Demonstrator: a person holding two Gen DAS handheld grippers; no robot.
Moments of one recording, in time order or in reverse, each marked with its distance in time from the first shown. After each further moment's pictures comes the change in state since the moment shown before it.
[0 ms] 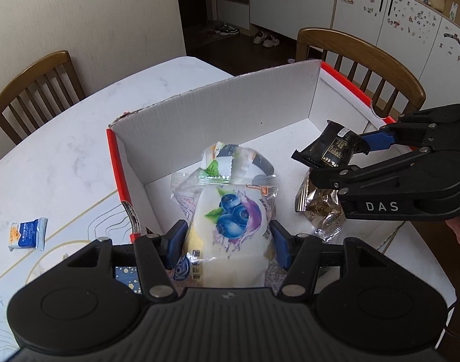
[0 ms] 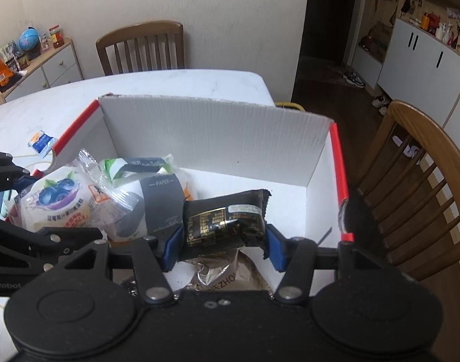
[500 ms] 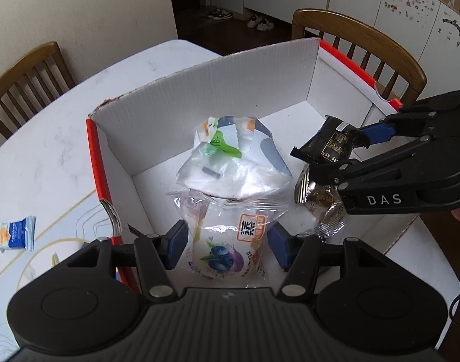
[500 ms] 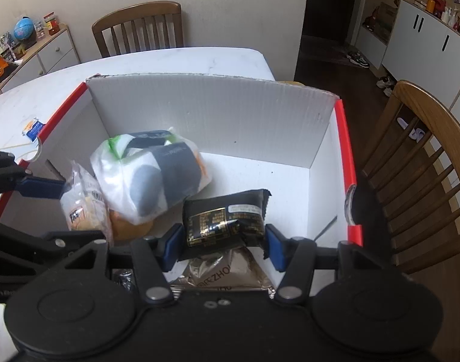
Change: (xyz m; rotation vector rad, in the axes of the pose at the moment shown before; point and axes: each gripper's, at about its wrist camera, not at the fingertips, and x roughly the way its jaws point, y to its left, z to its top) left arm 0.022 -0.004 0.003 0.026 0.066 -0.011; right arm 0.018 -0.008 0.001 0.009 0.082 0.017
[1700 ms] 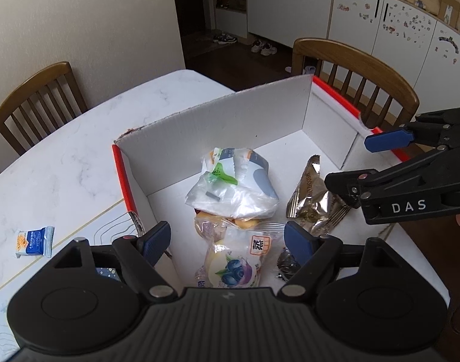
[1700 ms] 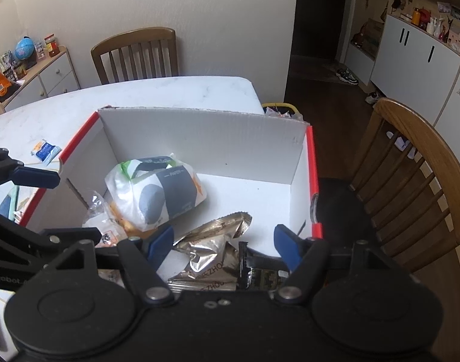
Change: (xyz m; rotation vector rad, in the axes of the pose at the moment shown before) left arm -0.047 0.000 -0.004 -0.018 -0.112 0.014; right arm -0.047 0.000 -0.004 0.027 -0.100 -0.023
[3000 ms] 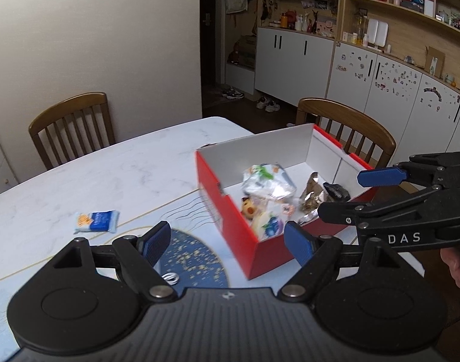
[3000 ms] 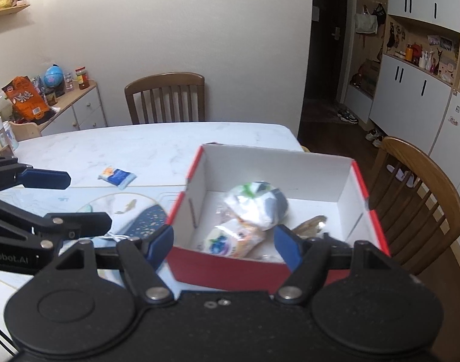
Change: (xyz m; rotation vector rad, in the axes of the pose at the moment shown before) left arm -0.147 0.077 -0.096 -0.068 -0.236 -0.019; right arm -0.100 0.142 -0.035 -0.001 -0.186 -0.003
